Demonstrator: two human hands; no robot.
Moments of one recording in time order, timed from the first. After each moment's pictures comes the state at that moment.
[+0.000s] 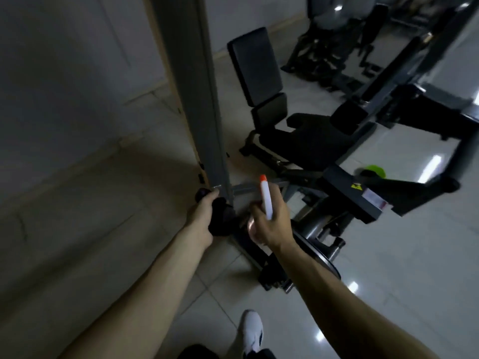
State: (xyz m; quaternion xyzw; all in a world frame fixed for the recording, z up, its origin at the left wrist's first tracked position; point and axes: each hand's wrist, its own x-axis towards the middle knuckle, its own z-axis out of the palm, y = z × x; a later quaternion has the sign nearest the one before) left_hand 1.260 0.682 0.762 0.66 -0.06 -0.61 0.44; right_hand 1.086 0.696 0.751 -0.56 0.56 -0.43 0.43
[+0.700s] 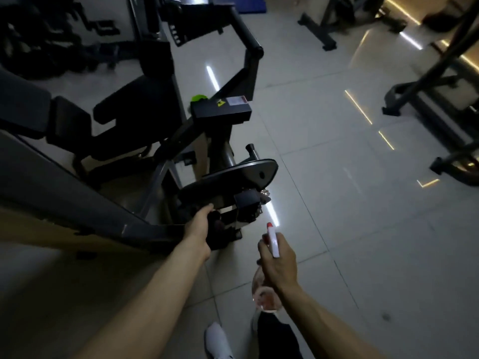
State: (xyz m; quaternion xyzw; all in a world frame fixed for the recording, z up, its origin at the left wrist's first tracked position) left_hand 1.263 0.658 0.665 0.56 -0.34 -0.75 0.00; right_hand 1.247 0.855 0.608 0.01 0.86 -0.47 0.20
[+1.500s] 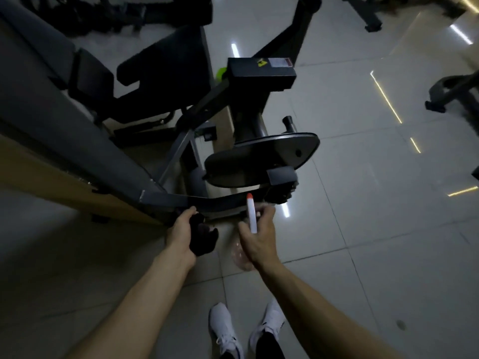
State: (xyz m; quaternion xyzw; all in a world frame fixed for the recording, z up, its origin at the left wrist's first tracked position) left_hand 1.366 0.608 0.593 0.63 -0.24 -0.74 0.06; right_hand 1.287 0.760 0.569 -0.11 0.82 -0.51 0.23
